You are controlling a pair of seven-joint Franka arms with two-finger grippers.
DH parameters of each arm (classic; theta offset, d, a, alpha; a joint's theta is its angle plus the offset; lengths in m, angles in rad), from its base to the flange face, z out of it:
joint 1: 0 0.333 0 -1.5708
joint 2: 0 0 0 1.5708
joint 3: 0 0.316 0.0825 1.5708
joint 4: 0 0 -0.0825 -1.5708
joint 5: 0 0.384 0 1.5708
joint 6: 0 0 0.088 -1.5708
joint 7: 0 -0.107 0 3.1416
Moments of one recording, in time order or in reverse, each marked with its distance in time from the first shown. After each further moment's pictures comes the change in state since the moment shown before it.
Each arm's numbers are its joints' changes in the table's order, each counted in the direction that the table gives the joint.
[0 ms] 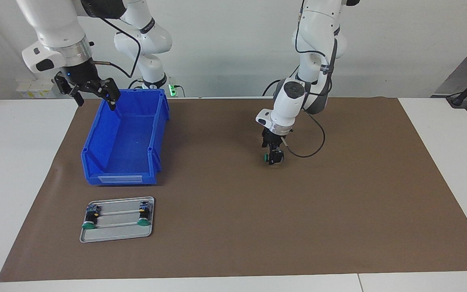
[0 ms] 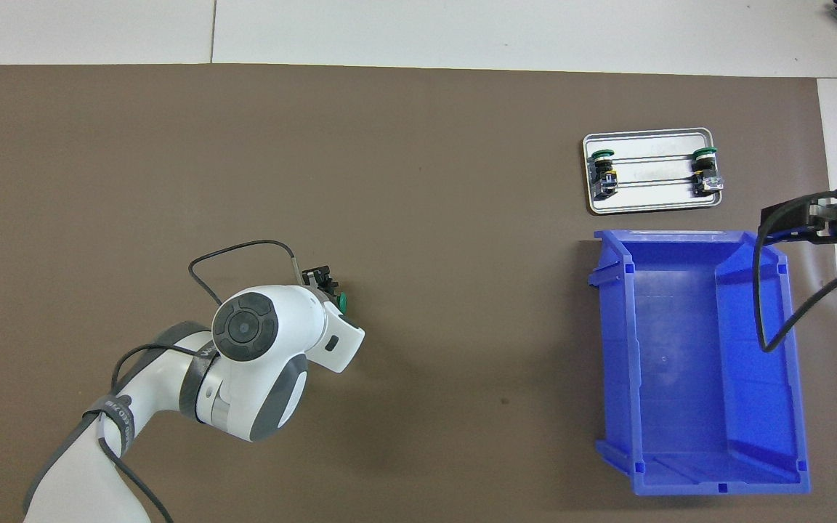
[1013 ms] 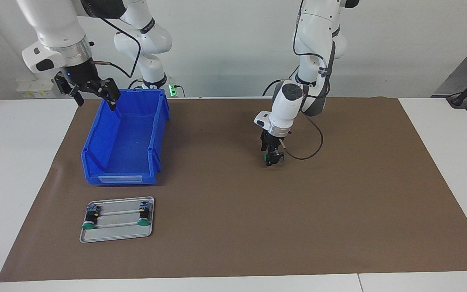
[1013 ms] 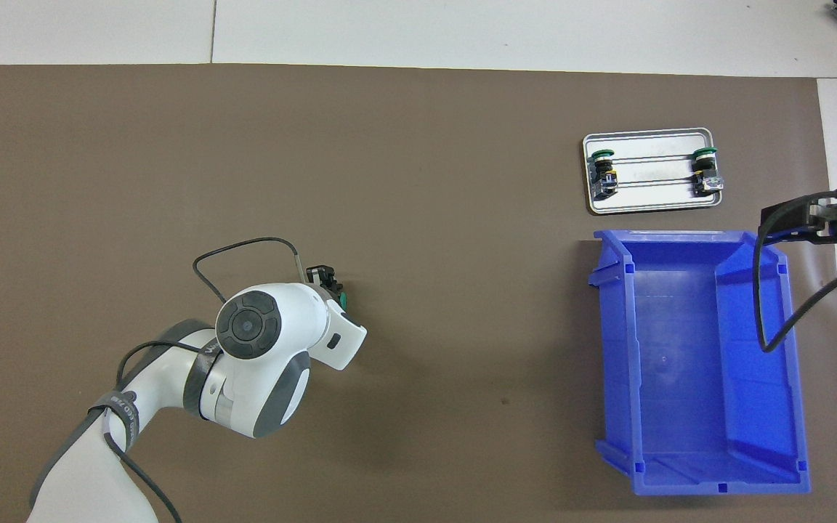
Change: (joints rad) left arm -0.003 0.008 0.008 0.012 0.000 0.006 -0.024; right arm 0.000 0.000 0.000 0.000 0.000 0.000 0.000
